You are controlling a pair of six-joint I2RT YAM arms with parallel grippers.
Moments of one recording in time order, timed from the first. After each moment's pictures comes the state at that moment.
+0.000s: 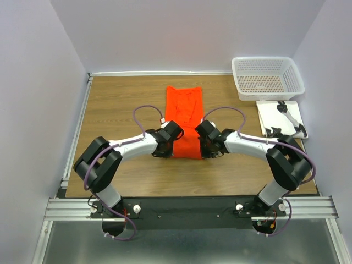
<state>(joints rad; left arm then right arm) -0.76 1.64 0.94 -0.49 -0.19 -0.63 0.75 1.64 0.92 -0.45 0.13 0.58</state>
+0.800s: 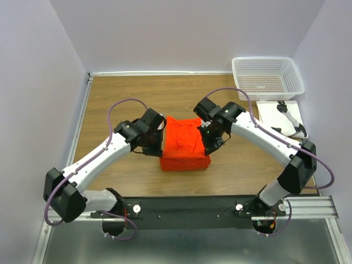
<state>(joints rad) -0.70 1.23 1.07 -0.95 0.08 -0.62 0.81 1.57 1.45 -1.23 -0.06 0.51</state>
